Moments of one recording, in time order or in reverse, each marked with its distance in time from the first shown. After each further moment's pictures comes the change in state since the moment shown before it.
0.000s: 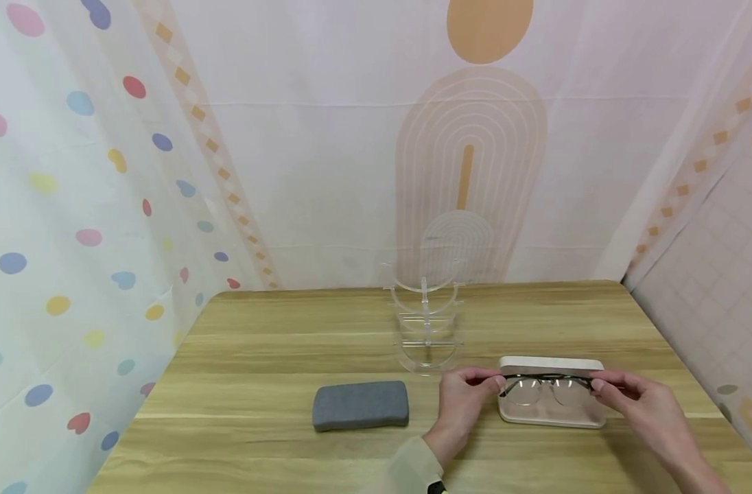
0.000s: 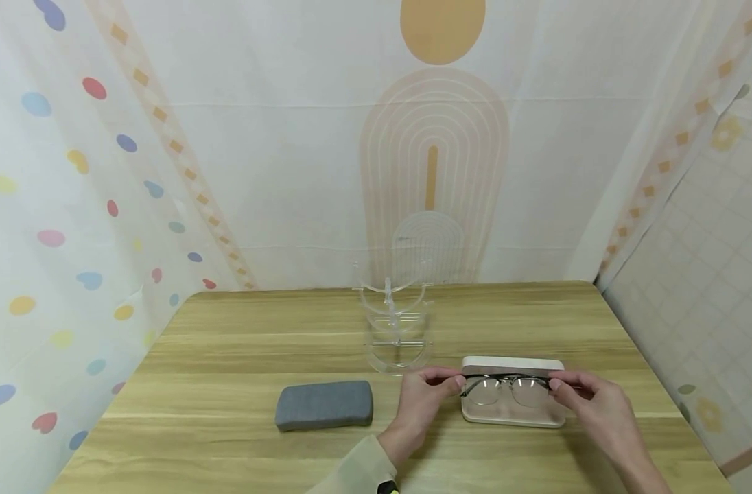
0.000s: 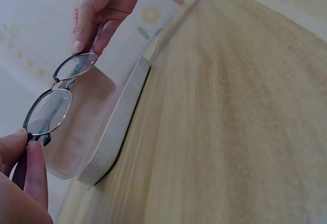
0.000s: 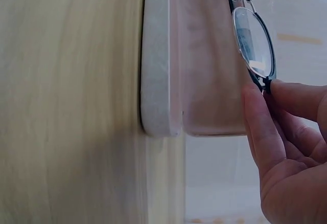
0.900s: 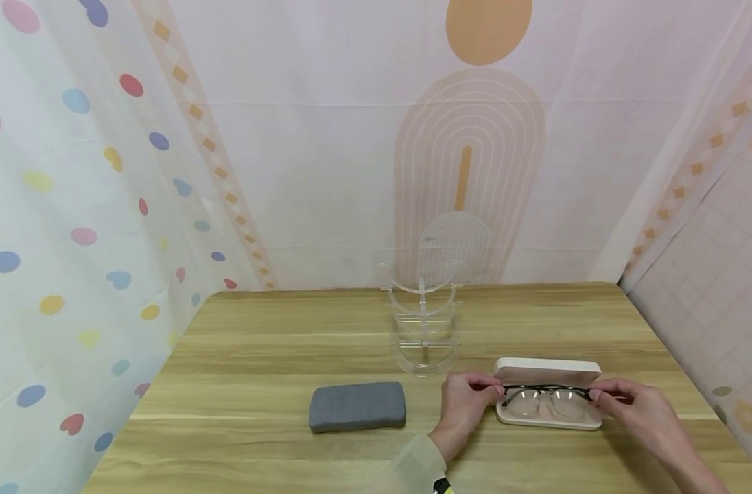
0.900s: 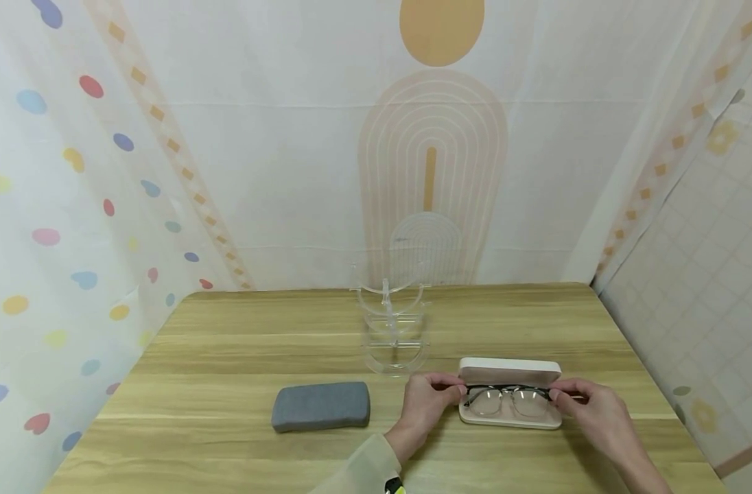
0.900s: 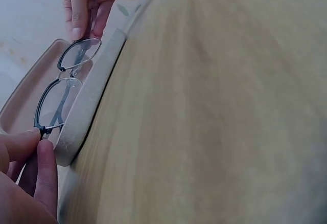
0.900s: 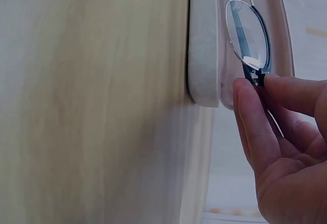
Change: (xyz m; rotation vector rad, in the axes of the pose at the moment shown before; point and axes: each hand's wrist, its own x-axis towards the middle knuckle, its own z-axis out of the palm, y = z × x) left_hand 0.008 -0.017 0.007 0.190 0.014 0.031; right_hand 0.009 0.017 -0.002 -0.178 -0.064 -0.010
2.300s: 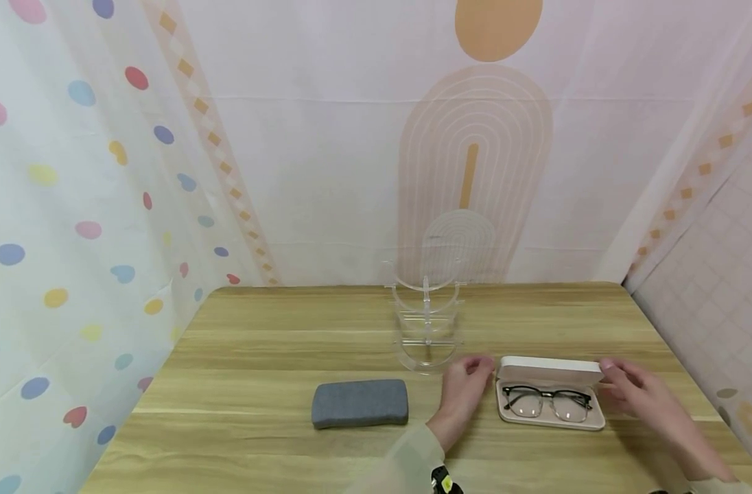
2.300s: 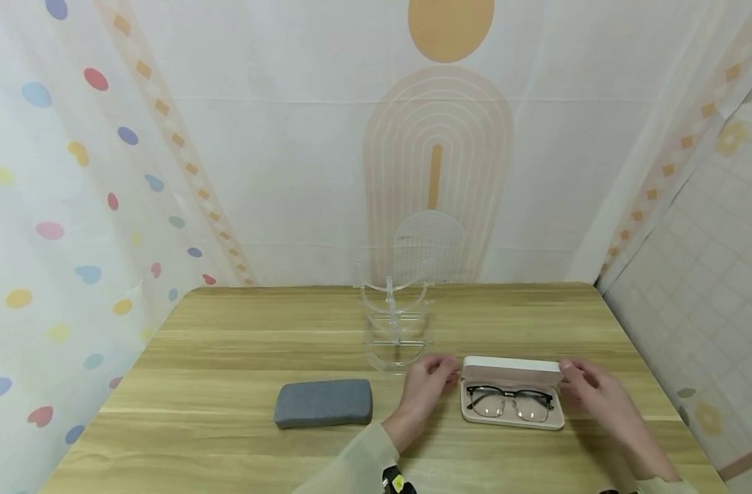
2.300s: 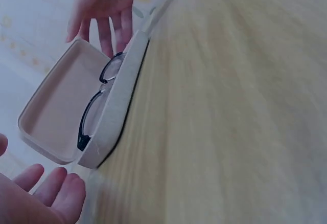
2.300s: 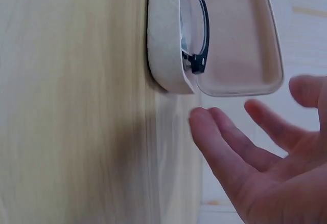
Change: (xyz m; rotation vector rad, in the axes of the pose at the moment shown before) left_hand 0.010 0.013 -0.005 -0.104 0.012 -0.072; right_hand 0.019 0.004 -0.011 0.275 -0.144 0.087
